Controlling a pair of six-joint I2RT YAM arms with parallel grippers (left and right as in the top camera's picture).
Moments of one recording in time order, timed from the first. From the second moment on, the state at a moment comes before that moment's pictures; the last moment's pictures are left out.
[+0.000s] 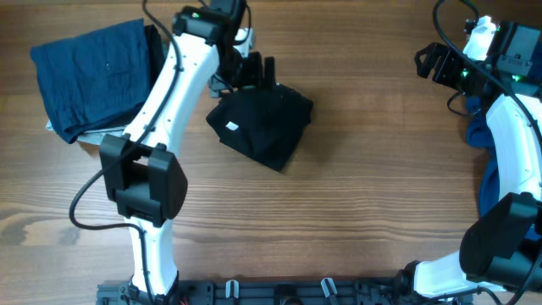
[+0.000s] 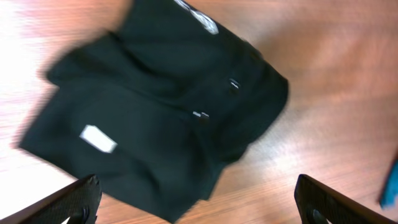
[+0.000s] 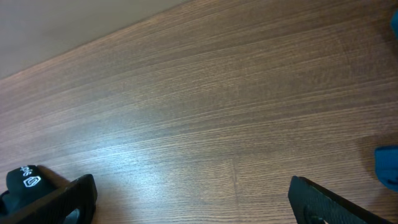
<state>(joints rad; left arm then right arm) -0.35 2.13 2.04 -1.28 0.30 -0.34 -0.27 1.69 1.36 -0.53 -0.31 0.10</state>
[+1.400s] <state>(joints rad) -0.52 2.11 1.46 -0.97 -0.27 -0.45 -0.27 1.69 1.36 -0.53 -0.31 0.10</state>
